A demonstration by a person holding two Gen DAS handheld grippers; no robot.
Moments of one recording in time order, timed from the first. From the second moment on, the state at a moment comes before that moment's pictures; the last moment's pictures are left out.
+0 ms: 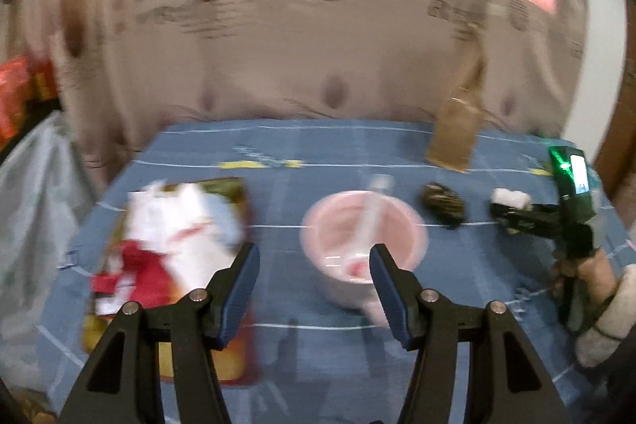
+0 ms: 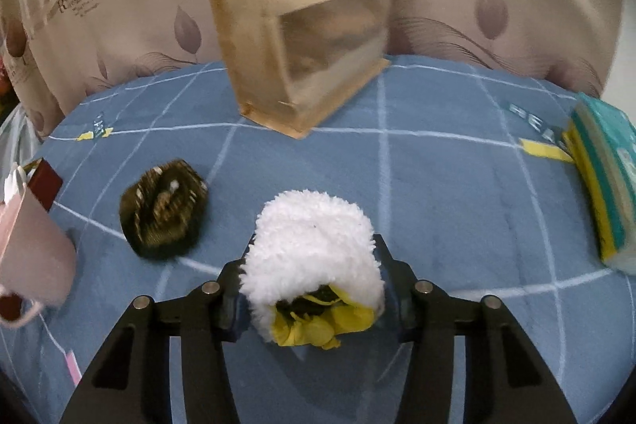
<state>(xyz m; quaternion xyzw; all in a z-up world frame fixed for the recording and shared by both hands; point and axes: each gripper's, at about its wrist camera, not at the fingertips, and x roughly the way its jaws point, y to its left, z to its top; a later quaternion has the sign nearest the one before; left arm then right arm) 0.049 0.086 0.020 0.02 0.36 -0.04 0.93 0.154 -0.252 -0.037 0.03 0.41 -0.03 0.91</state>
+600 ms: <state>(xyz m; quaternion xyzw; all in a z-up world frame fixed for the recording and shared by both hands) 0.148 -0.065 -0.007 0.02 0.43 -0.15 0.89 0.102 -0.316 -0.037 0.08 0.41 -0.05 0.91</state>
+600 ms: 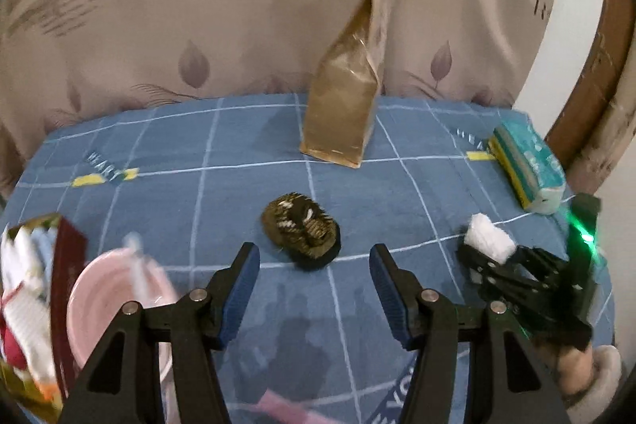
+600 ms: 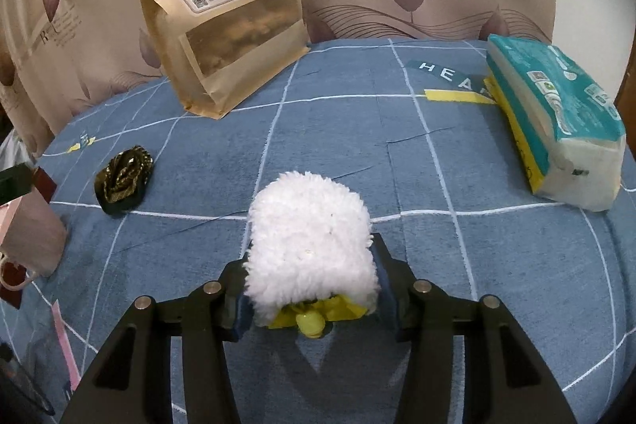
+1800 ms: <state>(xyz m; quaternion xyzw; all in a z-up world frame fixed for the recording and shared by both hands) 0.221 -0.096 -0.090 0.05 0.51 -0.13 0.85 0.092 -0.324 -0.038 0.11 0.40 -0.03 0.91</state>
